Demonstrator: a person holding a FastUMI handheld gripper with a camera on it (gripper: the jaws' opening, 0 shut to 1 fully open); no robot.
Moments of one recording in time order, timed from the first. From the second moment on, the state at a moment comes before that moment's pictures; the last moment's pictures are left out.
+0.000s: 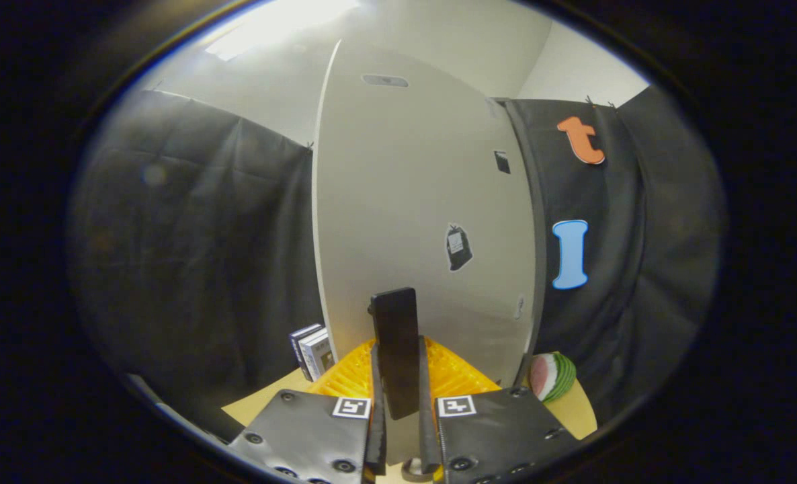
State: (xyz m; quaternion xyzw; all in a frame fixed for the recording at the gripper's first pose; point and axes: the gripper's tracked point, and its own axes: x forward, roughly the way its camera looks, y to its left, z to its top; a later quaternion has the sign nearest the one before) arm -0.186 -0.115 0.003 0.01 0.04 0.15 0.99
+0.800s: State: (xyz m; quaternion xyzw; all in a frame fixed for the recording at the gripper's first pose) arm -0.220 -0.214 0.015 -0.01 0.03 0.06 1.00
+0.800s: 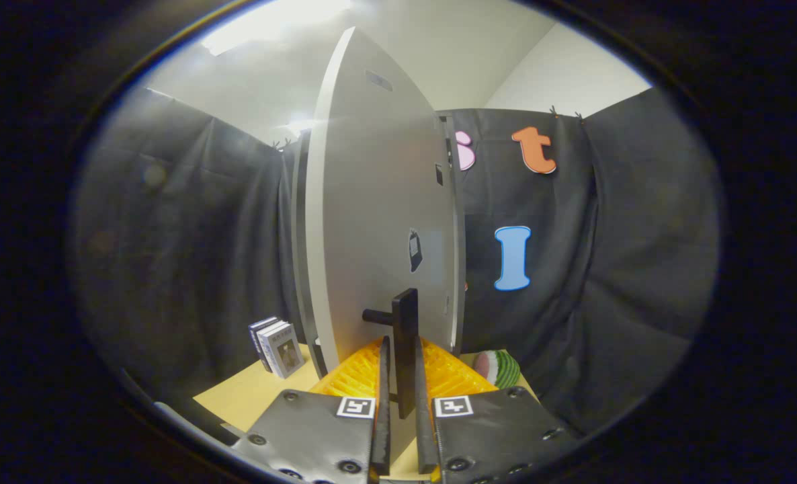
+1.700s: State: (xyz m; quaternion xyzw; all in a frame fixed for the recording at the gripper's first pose) arm -0.214 -0.312 0.021 0.02 0.04 0.01 1.00
